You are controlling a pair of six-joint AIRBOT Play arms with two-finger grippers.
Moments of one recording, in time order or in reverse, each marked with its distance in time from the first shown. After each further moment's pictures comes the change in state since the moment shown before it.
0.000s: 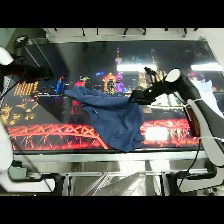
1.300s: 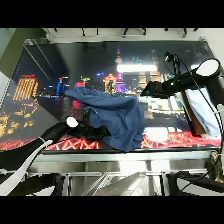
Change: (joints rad) left arm -0.560 0.075 -1.006 -0.704 0.502 -0.040; right arm -0.095 0.226 0.000 0.000 0.091 -0.007
